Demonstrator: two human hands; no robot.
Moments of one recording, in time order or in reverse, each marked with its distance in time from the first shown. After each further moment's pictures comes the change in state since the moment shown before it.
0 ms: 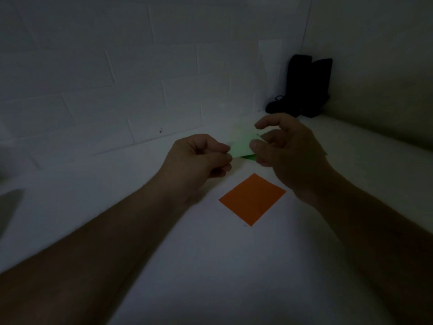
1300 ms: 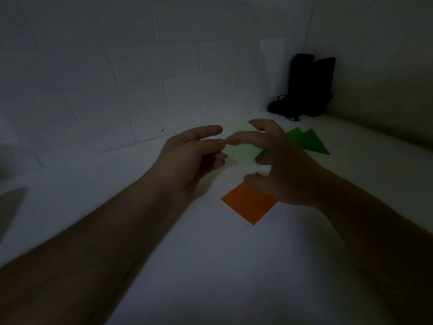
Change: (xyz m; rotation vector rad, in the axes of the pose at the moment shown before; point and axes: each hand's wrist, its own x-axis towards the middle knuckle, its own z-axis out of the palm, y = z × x) left_hand 0.003 0.007 -0.005 -0.271 0.026 -0.104; right_hand -0.001 0.011 -0.005 -0.600 -0.332 -0.411
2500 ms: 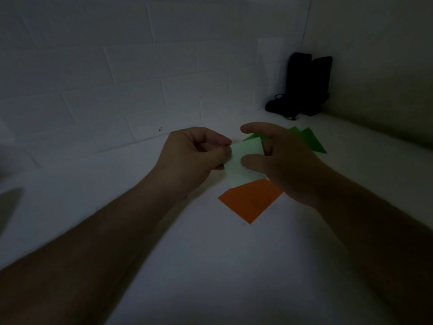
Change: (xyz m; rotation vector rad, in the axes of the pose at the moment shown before) left_hand 0.000 -0.007 0.001 0.354 -0.035 0.273; right_hand 0.004 -0.010 -0.001 0.559 0.075 0.430
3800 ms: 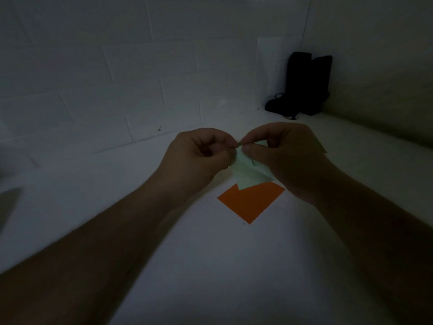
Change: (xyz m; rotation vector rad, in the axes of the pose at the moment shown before) left_hand -0.005 -0.002 0.000 0.123 -0.086 0.126; right_hand -0.003 -0.009 0.000 0.018 0.153 -0.152
